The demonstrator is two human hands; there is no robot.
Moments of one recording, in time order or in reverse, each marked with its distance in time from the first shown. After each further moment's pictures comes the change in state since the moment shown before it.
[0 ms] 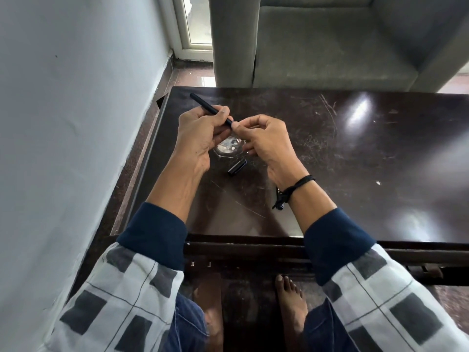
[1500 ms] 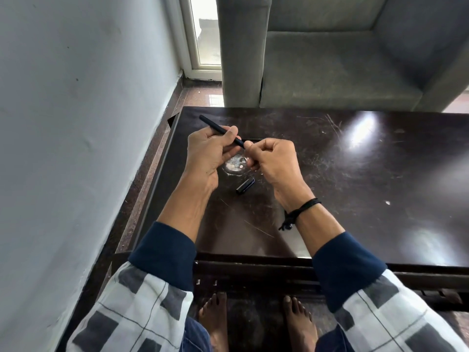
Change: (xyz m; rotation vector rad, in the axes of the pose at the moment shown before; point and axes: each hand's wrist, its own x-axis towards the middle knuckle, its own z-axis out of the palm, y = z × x) left_hand -0.002 0.005 0.001 -0.011 0.029 0.018; right_hand 0.000 0.003 0.002 -0.040 0.034 -0.035
